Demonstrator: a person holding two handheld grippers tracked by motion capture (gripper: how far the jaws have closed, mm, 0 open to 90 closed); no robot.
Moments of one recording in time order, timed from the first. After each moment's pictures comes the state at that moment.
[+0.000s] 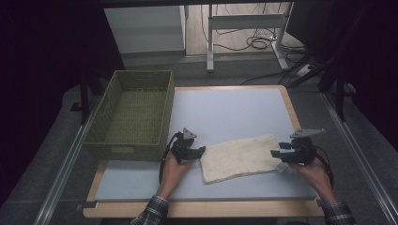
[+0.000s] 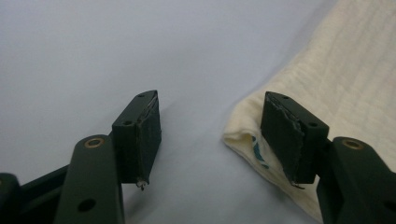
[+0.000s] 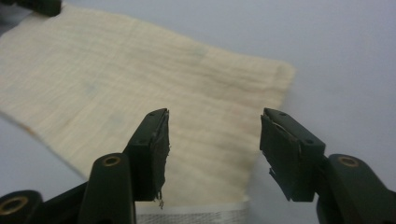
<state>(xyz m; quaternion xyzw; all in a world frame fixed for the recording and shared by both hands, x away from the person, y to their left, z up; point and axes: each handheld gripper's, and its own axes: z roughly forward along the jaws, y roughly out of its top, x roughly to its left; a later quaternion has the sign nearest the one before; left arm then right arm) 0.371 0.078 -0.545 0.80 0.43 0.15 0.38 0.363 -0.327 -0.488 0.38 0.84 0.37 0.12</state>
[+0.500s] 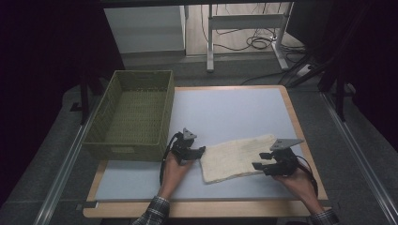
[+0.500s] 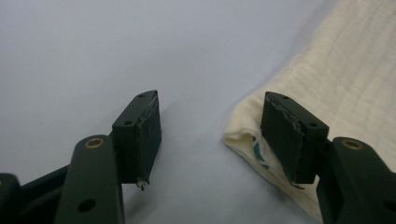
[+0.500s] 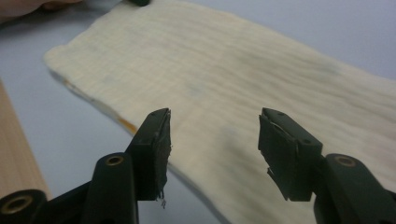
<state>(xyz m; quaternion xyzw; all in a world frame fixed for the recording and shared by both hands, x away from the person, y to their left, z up) 0.371 0.078 -0.545 0.80 0.43 0.16 0.38 0.330 -0.265 -0.493 0.31 0.87 0.37 0.09</state>
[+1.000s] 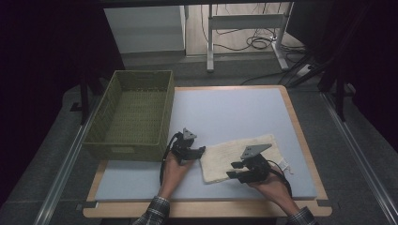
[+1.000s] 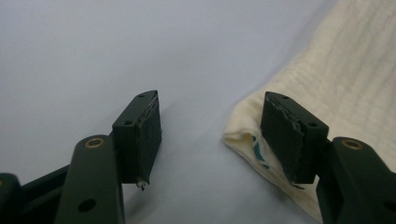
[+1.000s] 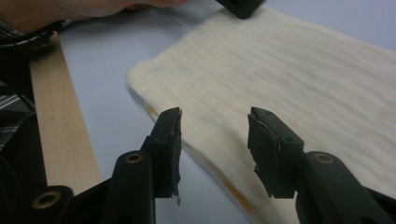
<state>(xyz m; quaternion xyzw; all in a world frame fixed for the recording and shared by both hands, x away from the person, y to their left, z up) 0.371 0.078 -0.545 0.80 0.43 0.16 0.38 0.317 -0.188 -0.504 0.23 0.89 0.38 0.03</state>
